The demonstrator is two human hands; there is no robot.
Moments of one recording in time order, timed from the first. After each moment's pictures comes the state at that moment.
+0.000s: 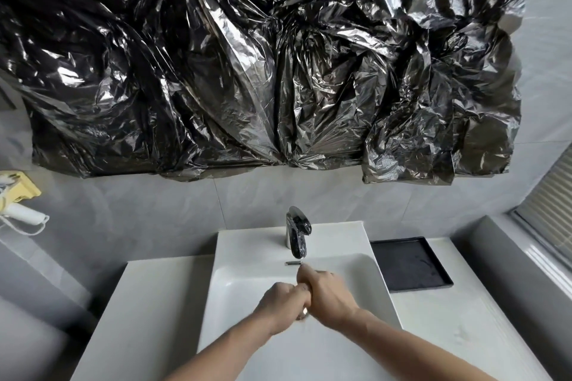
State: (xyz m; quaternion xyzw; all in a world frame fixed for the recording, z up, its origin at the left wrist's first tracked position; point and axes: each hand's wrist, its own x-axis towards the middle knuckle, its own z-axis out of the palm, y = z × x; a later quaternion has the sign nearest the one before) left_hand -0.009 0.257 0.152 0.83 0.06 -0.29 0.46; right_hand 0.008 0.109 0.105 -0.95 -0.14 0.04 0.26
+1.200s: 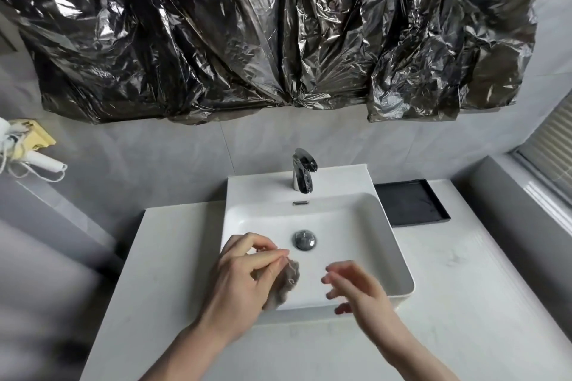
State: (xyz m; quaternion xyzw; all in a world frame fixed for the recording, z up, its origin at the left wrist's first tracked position) left_hand -0.130 0.342 0.178 0.91 -0.16 0.12 0.37; right_hand -0.169 0.115 0.141 -0.70 0.15 0.12 0.69
